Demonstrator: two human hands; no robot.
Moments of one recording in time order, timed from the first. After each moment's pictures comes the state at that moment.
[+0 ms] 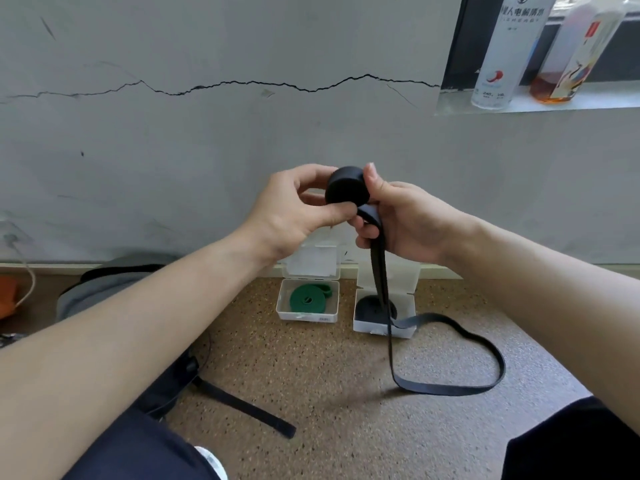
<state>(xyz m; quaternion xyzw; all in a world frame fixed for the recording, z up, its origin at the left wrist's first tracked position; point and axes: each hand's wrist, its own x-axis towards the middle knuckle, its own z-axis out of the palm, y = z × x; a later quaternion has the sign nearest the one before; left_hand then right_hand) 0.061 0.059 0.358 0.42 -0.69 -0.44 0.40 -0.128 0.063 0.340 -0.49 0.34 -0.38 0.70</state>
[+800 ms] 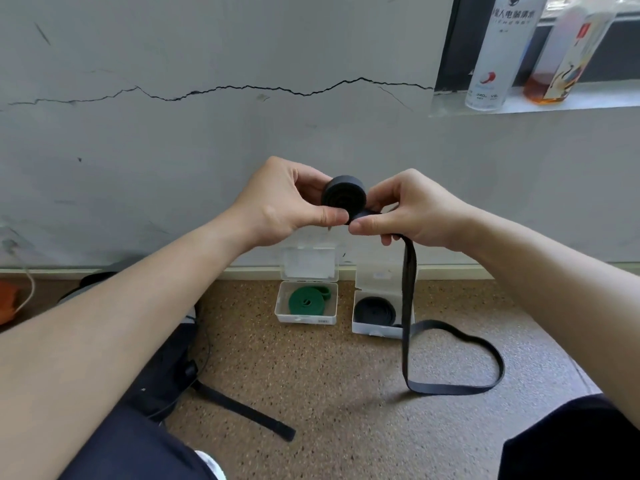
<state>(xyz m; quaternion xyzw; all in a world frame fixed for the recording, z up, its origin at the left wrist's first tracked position) 0.065 0.046 0.375 0.43 -0.75 -0.38 0.32 -0.151 0.065 0.355 -0.73 0.48 -0.31 0.38</state>
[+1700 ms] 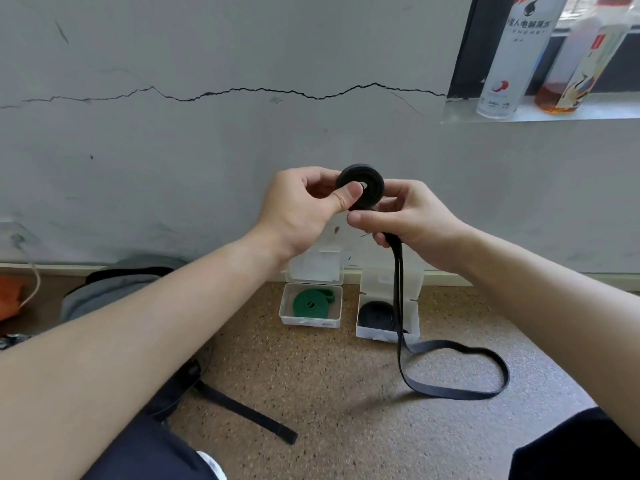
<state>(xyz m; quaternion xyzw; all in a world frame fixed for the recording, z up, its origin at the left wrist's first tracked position) 0.052 0.054 0.360 0.46 -0.65 -0.40 0.45 -0.132 0.065 0.340 -0.62 0.42 -0.42 0.51</state>
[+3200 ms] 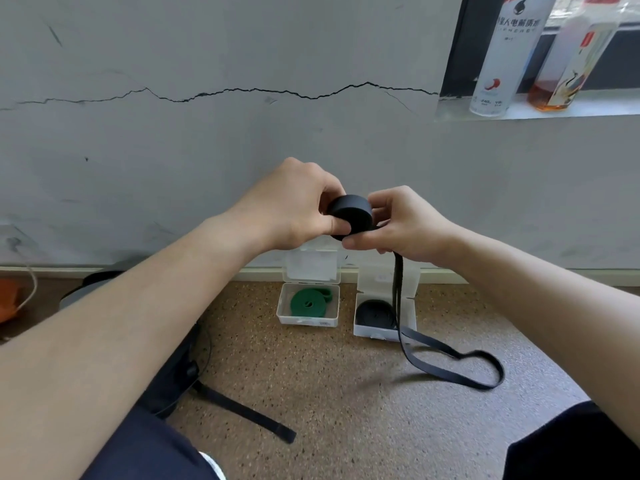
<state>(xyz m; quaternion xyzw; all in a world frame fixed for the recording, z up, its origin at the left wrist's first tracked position) 0.061 0.048 0.389 0.45 -0.87 -0.11 0.17 -0.133 0.063 0.337 -0.69 0.50 -0.33 0.40</state>
